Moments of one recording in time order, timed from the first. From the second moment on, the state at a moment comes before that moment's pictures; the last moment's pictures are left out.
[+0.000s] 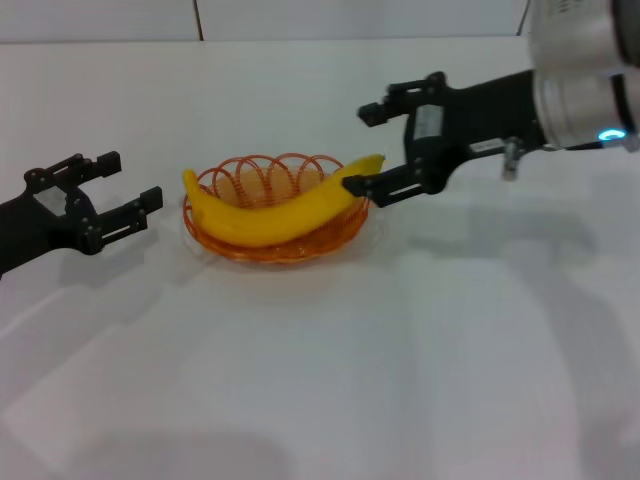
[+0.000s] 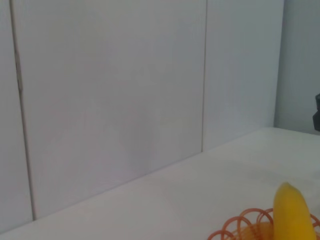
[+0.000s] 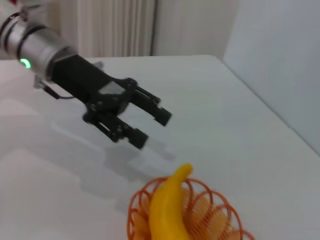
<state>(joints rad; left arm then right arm) -0.38 -2.04 0.77 0.57 1.67 1.34 -1.05 0.52 2.04 -1.31 -1.25 -2.01 -1.33 1.79</state>
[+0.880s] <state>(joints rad) -0.38 -2.04 0.78 0.57 1.69 1.34 -1.05 0.51 2.03 -1.07 -0.93 -1.95 -1.40 1.58</state>
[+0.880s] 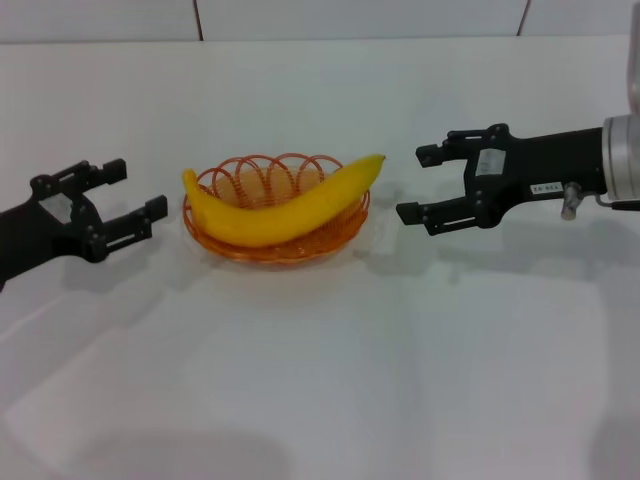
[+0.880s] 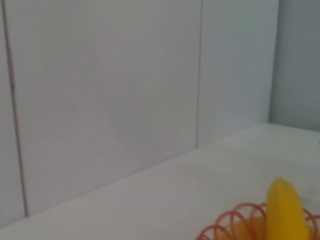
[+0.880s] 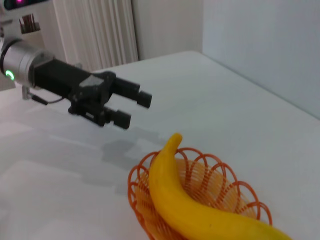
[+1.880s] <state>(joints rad) -0.37 -2.03 0.78 0.61 1.86 1.33 -1.10 0.52 2.02 -1.06 -0.83 -1.96 -1.36 1.54</state>
